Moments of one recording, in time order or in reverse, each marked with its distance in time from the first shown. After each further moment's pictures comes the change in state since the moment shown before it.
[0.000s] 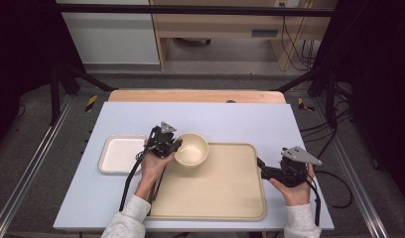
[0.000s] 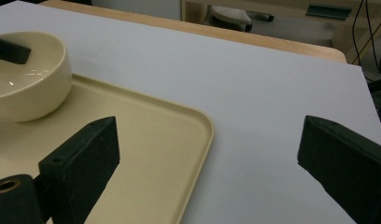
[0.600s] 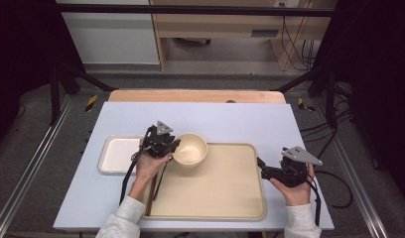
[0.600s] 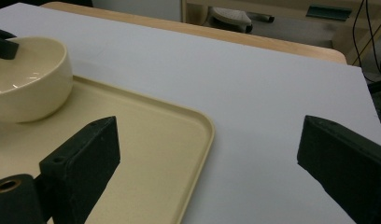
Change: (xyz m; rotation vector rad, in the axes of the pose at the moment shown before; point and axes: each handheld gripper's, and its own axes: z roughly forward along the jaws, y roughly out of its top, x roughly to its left) left arm 0.004 0.002 -0.025 -0.060 -0.005 0.061; right arm -0.001 0.000 -0.001 -0.002 0.003 0.002
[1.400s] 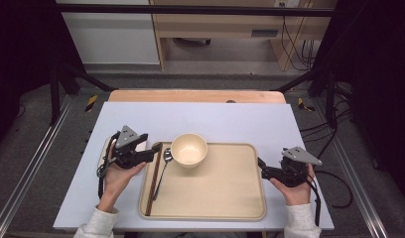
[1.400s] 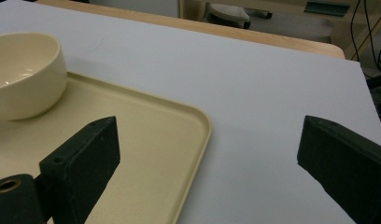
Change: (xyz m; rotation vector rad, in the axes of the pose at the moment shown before) left arm 0.019 -0.023 -0.092 -0.194 0.015 -0.009; right arm -0.002 -0.002 0.002 0.010 -0.011 0.004
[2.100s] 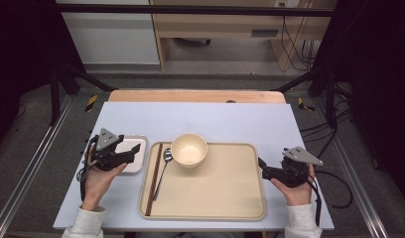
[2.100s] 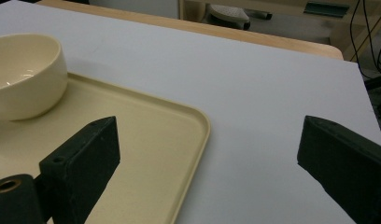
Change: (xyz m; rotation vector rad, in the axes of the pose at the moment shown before) left arm 0.044 -0.027 -0.023 0.043 0.160 -0.034; right arm -0.001 0.000 -0.002 -0.003 0.000 -0.001
